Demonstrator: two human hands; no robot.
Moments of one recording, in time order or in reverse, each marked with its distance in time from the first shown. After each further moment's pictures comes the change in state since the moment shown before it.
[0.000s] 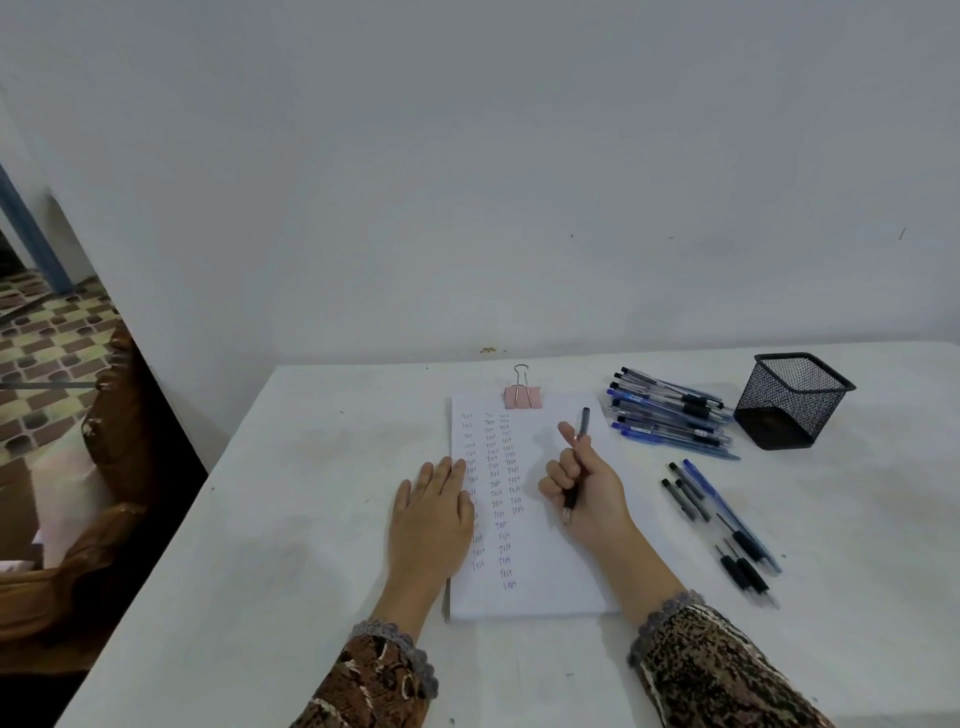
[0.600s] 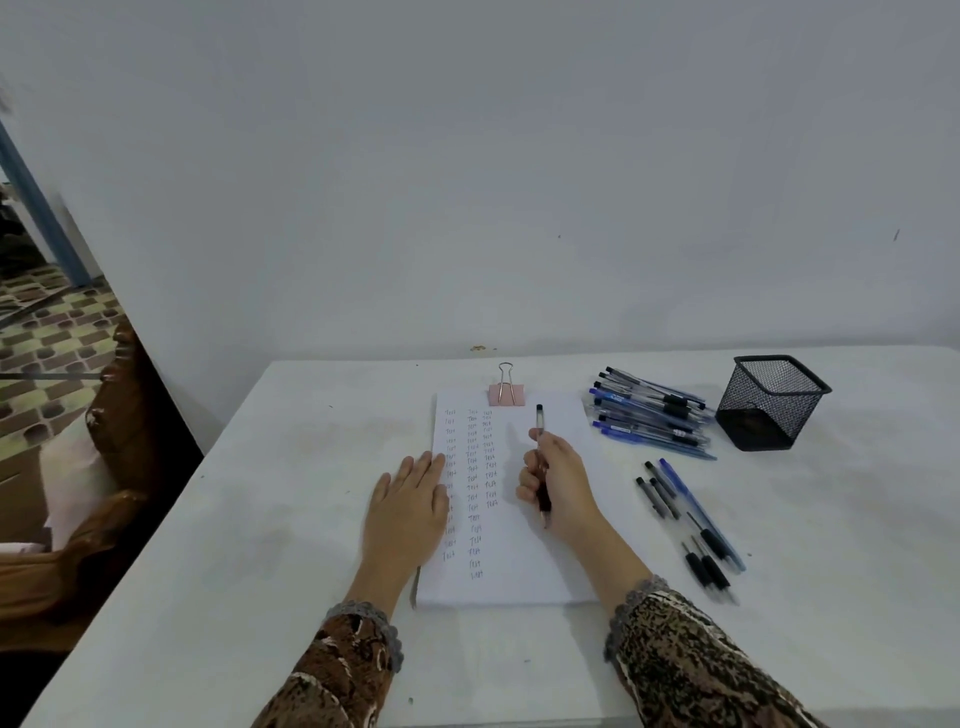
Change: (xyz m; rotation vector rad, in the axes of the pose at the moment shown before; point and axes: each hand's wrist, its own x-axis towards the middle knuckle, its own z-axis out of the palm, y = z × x) left_hand 0.000 0.001 -0.001 0.034 -0.020 -0.014; right_hand -0.009 -0.011 0.006 -0.408 0.068 0.028
